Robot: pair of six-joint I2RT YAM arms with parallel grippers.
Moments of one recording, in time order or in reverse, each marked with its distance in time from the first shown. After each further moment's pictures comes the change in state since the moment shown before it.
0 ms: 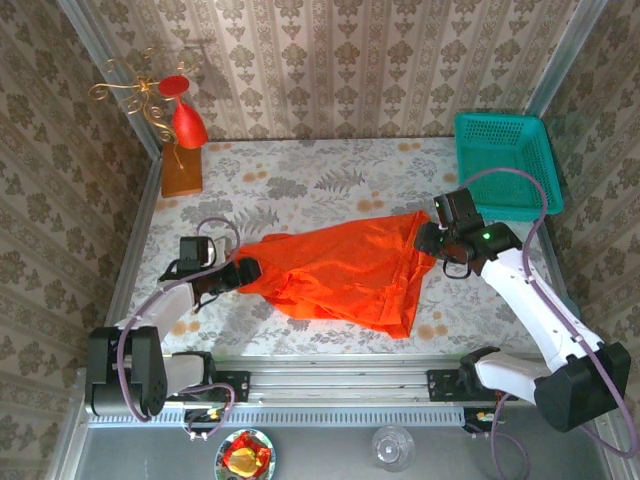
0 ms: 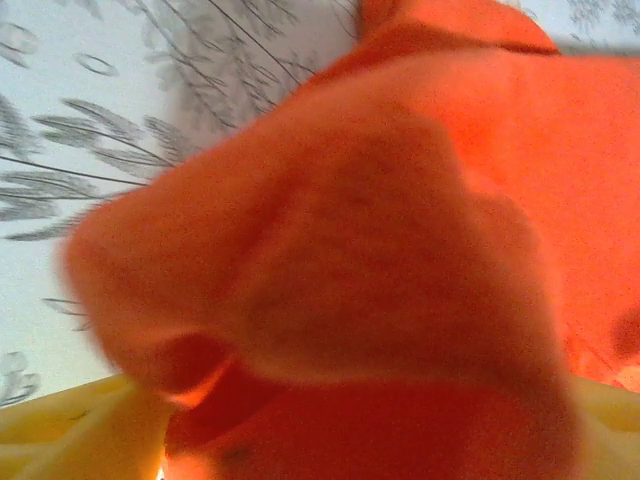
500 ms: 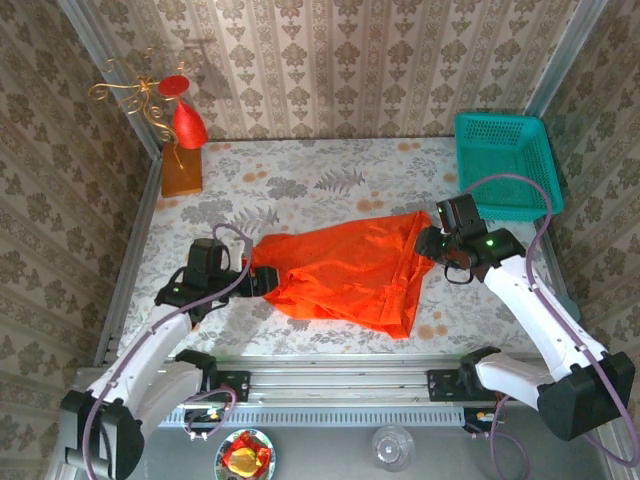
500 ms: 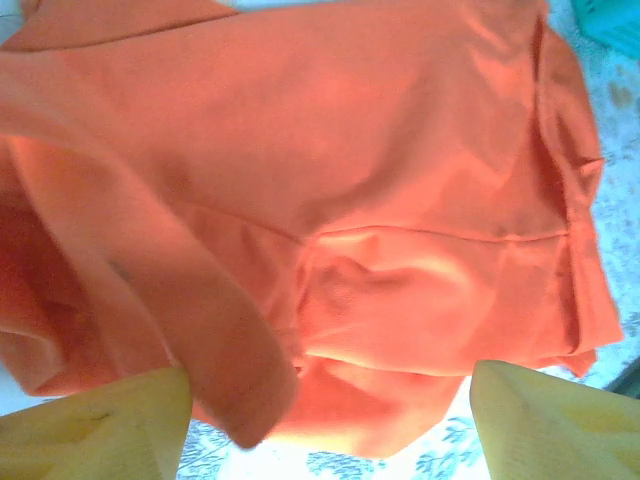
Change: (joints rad) left arm -0.257 -0.347 0.033 -0.171 -0.012 -0.049; right arm 0.000 -0.042 -0.034 0.002 -0.019 0.027
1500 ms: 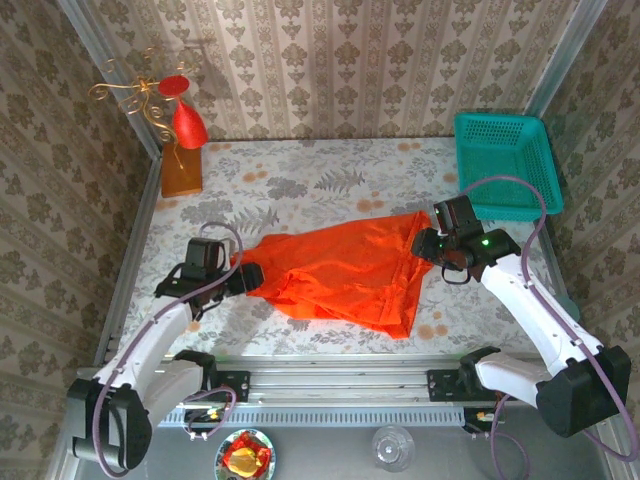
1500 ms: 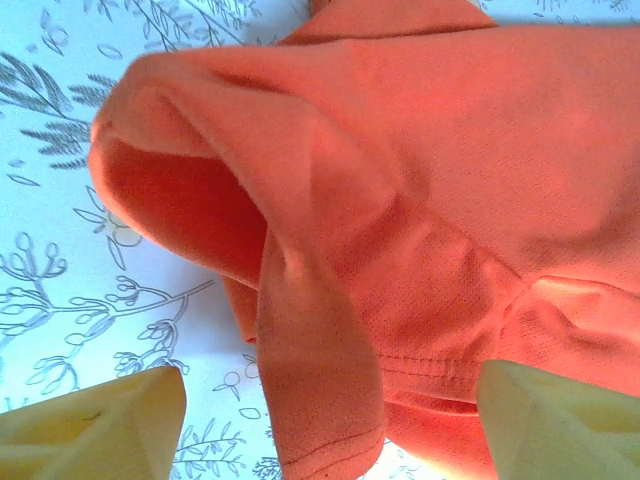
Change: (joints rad) left arm 0.093 0.076 0.002 -0.076 -0.203 -0.058; right arm 0.002 0.019 -0.026 0.029 -0.029 0.011
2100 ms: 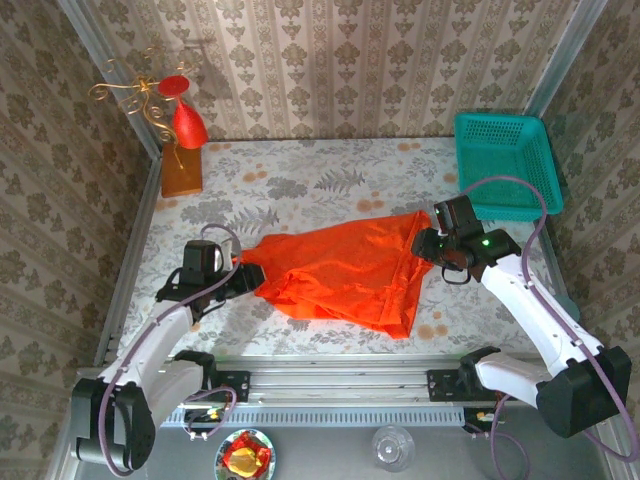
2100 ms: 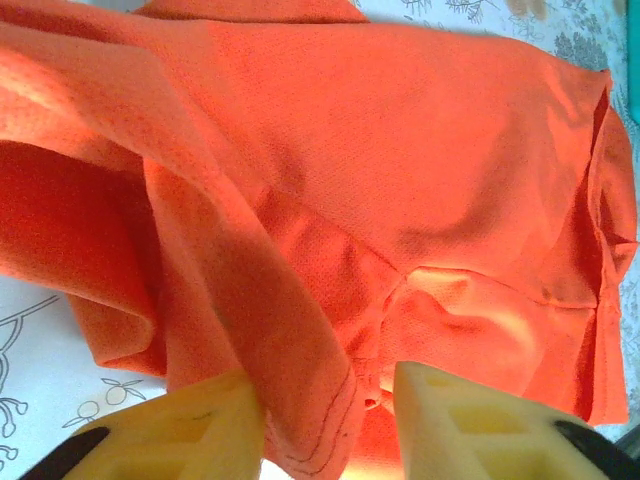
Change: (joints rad) left arm 0.029 -0.004 -0.056 0.143 0.220 -0.066; right arm 0.000 -0.002 0.000 0.000 0.000 0.007
